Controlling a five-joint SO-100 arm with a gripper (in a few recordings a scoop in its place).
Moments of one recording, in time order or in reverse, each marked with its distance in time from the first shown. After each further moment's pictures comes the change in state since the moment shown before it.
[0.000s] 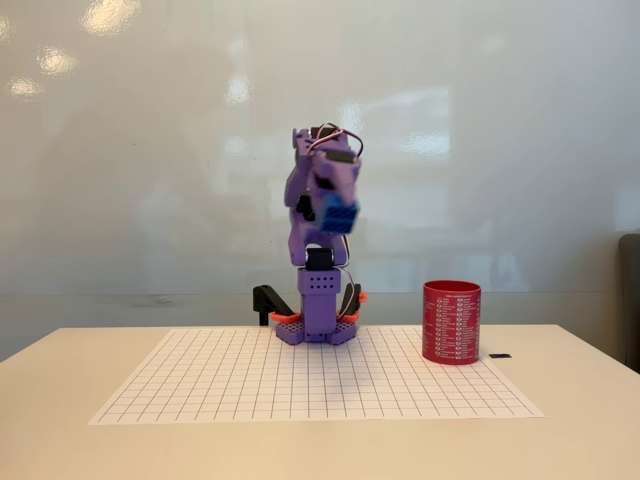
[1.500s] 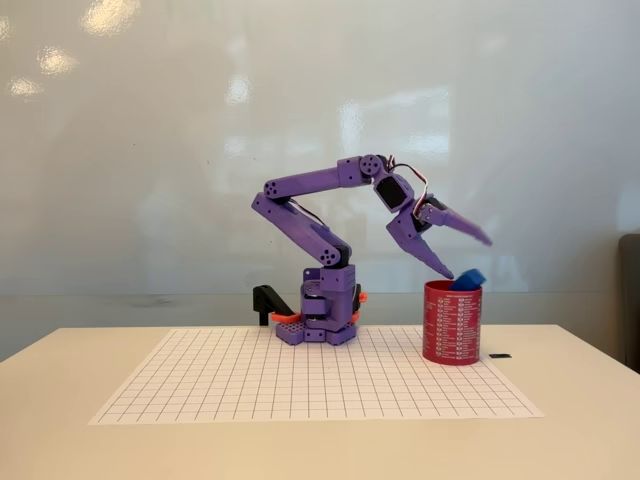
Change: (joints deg) arm -48.3 -15.0 13.6 -11.2 12.9
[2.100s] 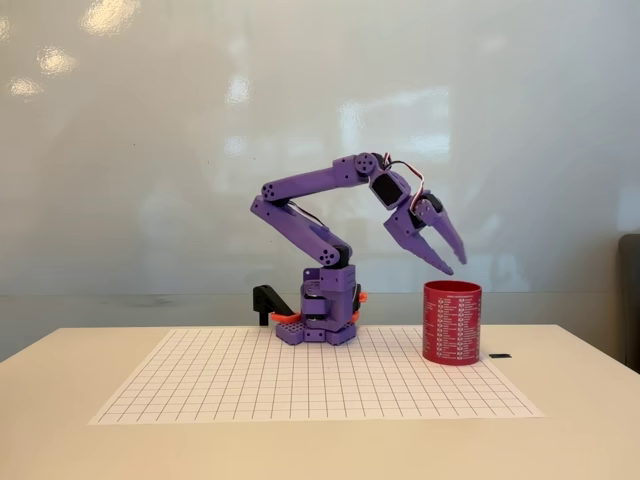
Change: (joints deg) arm 2.0 3.3 0.4 0.3 -3.1
